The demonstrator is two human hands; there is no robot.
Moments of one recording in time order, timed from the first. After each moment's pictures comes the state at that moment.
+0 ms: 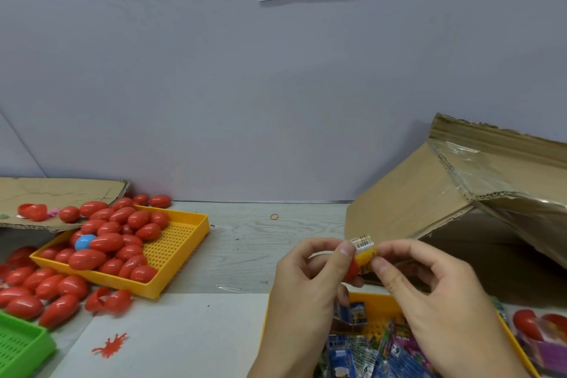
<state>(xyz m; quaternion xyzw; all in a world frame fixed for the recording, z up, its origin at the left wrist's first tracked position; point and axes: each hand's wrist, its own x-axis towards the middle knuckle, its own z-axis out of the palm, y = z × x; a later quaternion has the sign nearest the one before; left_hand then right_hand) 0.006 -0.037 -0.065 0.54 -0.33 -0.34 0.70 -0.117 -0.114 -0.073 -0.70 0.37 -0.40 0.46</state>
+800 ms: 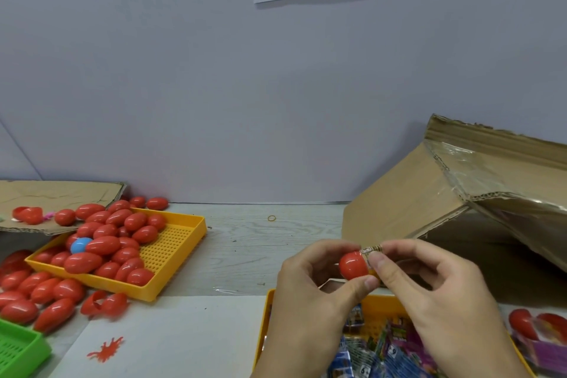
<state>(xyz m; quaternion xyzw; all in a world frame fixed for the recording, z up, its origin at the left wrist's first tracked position) 0.005 -0.037 -0.069 0.60 -0.42 -0.27 0.63 -0.118 -0.107 -0.057 -0.66 0.37 -0.41 0.51</state>
